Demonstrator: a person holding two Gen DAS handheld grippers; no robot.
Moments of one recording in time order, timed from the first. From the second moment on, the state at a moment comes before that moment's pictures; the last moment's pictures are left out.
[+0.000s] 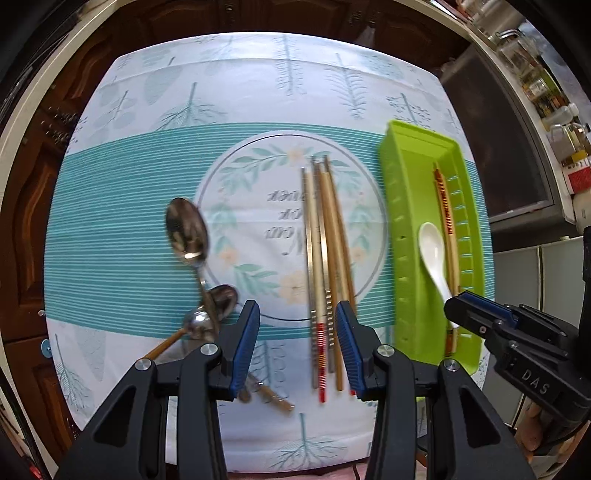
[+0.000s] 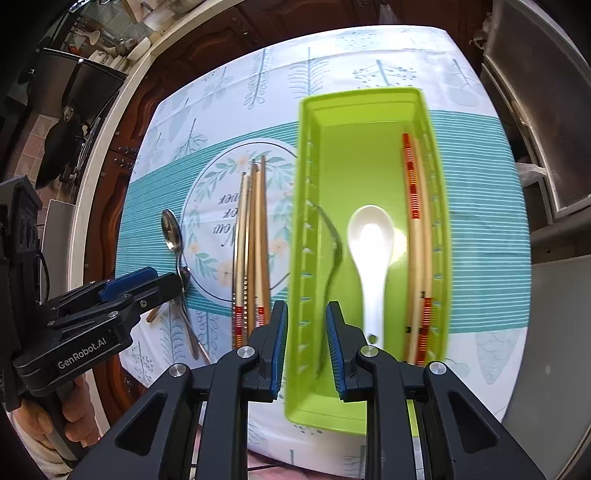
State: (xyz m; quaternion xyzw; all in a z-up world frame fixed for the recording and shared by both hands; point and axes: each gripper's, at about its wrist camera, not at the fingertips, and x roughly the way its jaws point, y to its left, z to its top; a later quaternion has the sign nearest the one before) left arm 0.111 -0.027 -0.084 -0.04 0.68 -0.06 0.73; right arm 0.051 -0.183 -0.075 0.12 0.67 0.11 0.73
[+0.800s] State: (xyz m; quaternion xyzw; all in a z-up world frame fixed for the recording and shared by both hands) left arm 0.123 0.004 -0.121 0.00 0.69 -0.13 0.71; right arm 0.034 -0.077 -0.104 0.09 0.67 0.17 0.72
